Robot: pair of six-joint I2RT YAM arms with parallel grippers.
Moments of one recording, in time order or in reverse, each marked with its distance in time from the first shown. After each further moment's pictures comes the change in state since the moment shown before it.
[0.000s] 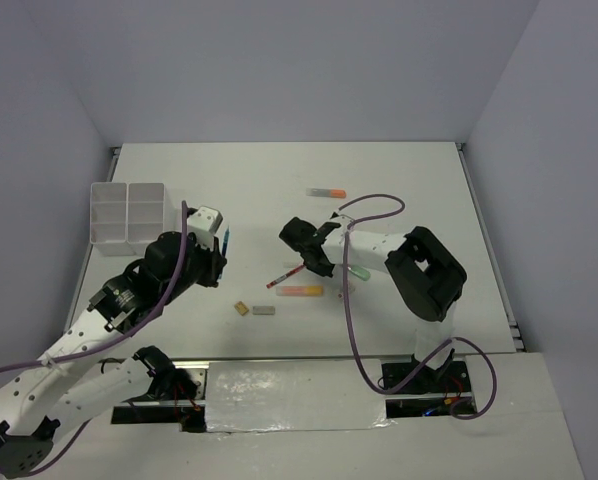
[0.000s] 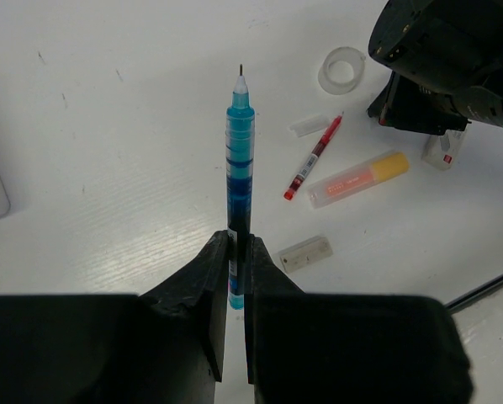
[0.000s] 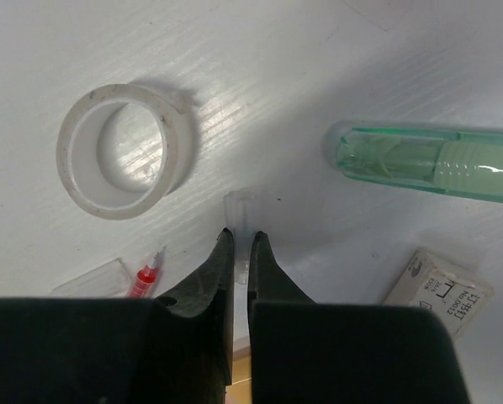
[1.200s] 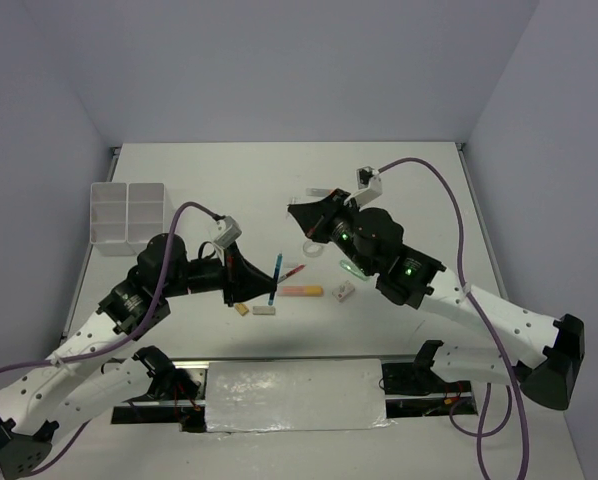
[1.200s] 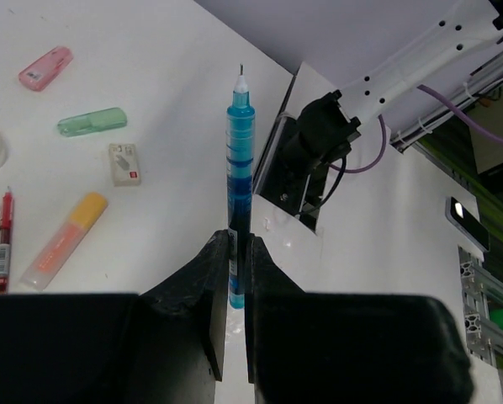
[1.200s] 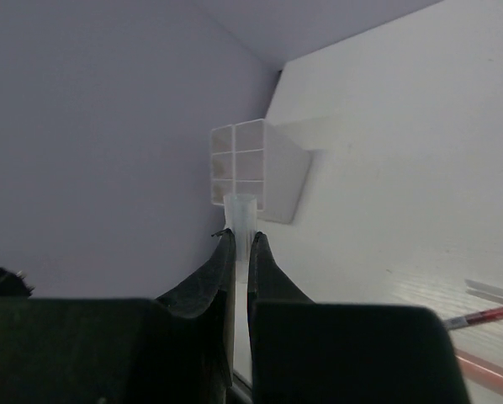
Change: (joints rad) left arm -0.004 -0.017 -0.105 0.428 0.798 -0.160; right arm 0.115 -0.793 -0.202 0.676 -0.169 -0.427
